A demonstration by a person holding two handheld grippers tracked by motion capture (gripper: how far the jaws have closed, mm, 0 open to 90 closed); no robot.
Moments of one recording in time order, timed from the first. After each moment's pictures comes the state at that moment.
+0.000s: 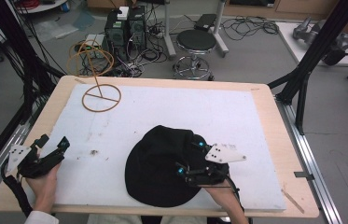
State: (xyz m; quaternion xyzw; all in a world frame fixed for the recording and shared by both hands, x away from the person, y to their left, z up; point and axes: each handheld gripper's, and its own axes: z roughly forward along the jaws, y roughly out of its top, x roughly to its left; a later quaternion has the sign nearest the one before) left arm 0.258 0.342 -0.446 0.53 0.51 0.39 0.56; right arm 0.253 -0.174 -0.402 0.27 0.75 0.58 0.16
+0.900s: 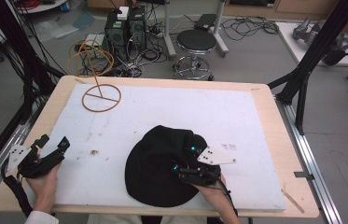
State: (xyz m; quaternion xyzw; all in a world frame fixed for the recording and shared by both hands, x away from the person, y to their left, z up) left arm 0.258 0.342 -0.446 0.53 0.51 0.39 0.56; right arm 0.257 -0.158 -0.425 0.30 0.74 0.58 0.17
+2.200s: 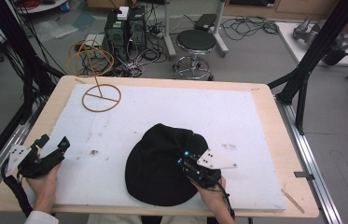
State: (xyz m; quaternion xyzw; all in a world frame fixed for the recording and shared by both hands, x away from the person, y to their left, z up) left arm 0.258 0.342 -0.446 0.53 0.51 0.39 0.56; right arm 0.247 -0.155 -0.418 0.29 0.73 0.58 0.20
